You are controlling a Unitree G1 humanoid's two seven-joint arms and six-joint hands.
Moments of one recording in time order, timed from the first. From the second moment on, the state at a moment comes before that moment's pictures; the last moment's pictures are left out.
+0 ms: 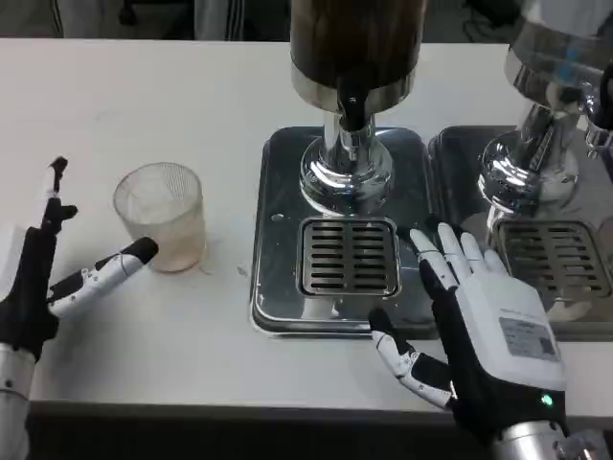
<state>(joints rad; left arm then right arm) -0.35 0.50 -0.01 1.13 0.40 -0.76 0.35 0.26 -0.17 0.39 -0.23 -0.96 0.13 -0.26</state>
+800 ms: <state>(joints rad) -0.55 0.49 -0.13 1.27 0.40 -0.65 0.25 0.27 -0.17 0.38 -0.27 -0.98 0.14 -0.26</state>
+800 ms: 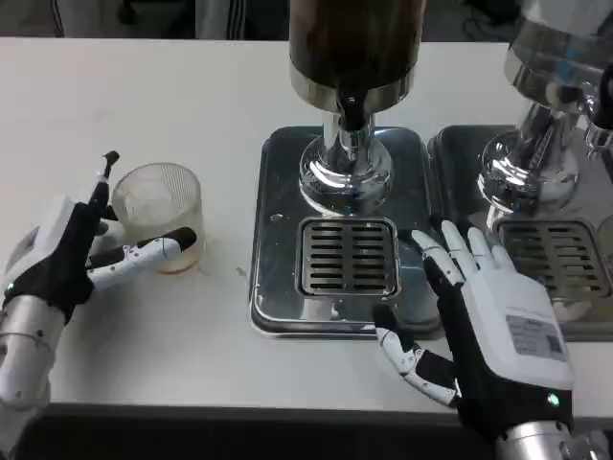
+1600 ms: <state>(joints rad) -0.63 0.47 -0.14 1.30 0.40 -0.61 0.11 0.30 -0.16 0.37 -0.29 -0.96 0.16 -0.25</state>
